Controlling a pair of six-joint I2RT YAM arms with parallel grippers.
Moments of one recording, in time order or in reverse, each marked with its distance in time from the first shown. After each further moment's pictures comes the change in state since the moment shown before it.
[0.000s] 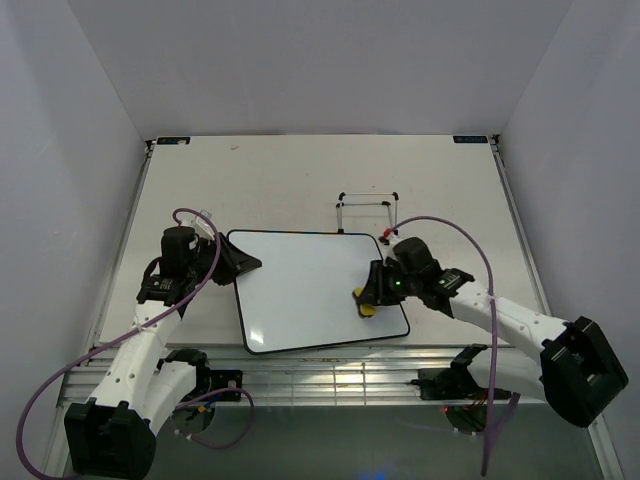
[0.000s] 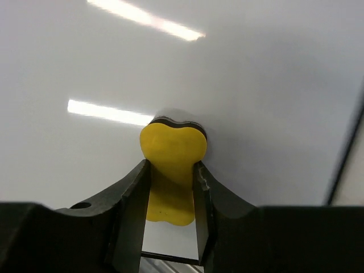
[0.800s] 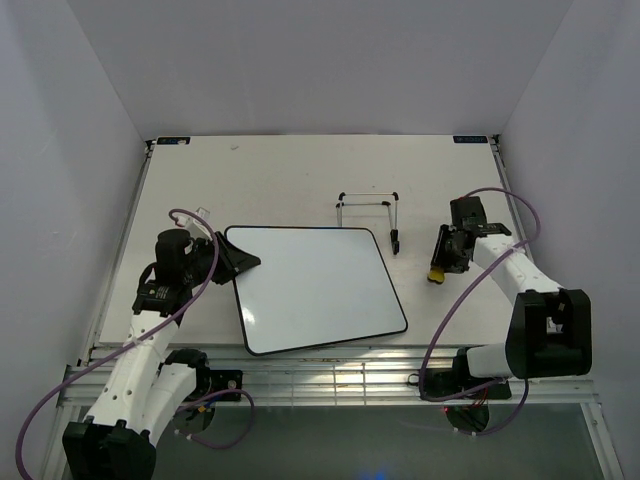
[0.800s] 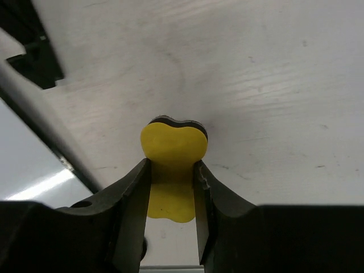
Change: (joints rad) left arm 0.000 -0.079 0.000 0.013 0.010 0.039; right arm -0.592 0.193 0.272 -0.389 0.295 -0.218
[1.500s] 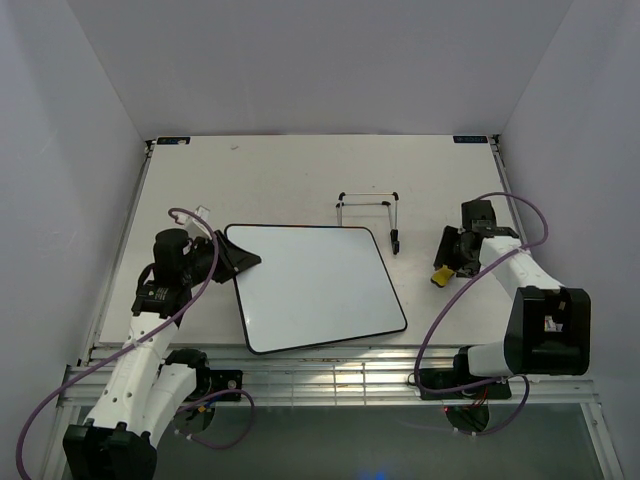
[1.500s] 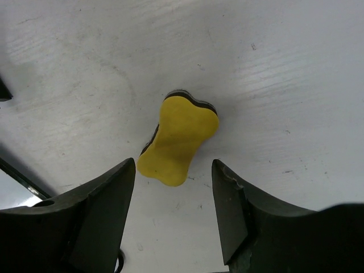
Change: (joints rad) left arm 0.000 -0.014 0.000 0.018 0.023 0.011; right arm -0.117 0.059 -0.026 0.036 0.024 -0.055
